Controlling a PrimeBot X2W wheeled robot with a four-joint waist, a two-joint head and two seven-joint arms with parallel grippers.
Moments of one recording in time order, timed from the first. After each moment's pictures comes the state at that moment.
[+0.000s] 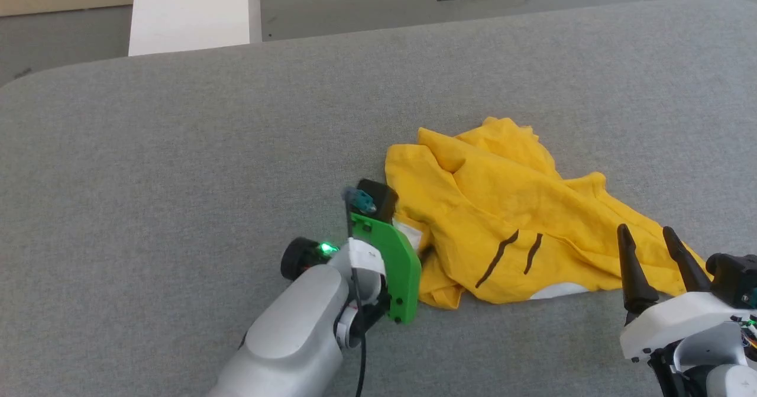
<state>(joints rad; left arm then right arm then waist) -0.57 0.05 -0.69 0.55 -0.64 -0.01 0.38 -0.01 -0.05 -0.16 0.02 0.18 0.13 0.06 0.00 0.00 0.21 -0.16</state>
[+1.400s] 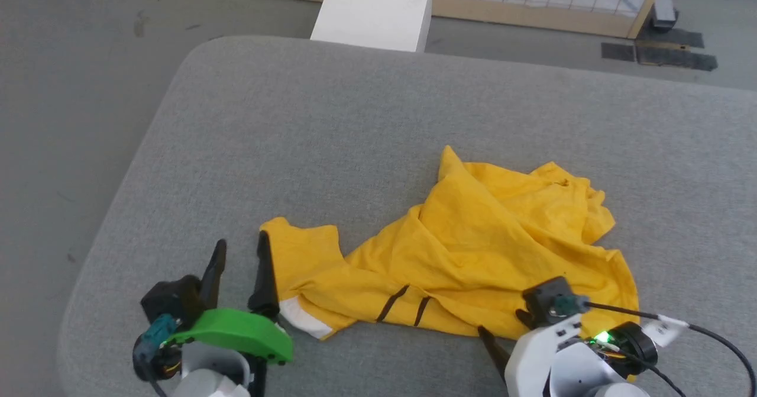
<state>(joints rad) -0.08 0.23 -0.34 0.10 -0.61 0.22 -0.25 0.01 -0.07 0.23 0.05 0.09 0.13 0.51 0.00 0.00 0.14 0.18</state>
